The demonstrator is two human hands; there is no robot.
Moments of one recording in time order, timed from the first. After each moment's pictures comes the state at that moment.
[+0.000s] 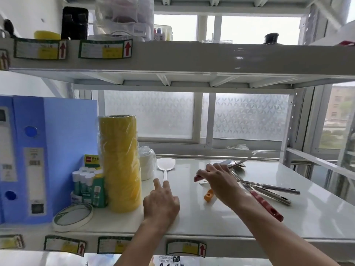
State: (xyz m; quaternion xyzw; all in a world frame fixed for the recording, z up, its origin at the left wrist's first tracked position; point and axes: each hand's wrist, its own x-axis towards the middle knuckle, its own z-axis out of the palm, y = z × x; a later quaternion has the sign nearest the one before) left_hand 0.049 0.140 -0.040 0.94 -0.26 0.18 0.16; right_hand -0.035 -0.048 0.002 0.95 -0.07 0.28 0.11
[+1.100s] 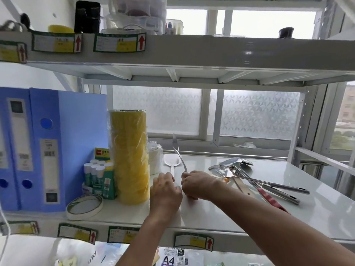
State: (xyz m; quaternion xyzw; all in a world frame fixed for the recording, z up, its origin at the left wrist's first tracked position) left_hand 0.063 0.146 -0.046 0.87 -0.28 0.18 0.37; right_hand 0.028 0.016 0.008 0.94 0.10 -0.02 0.33
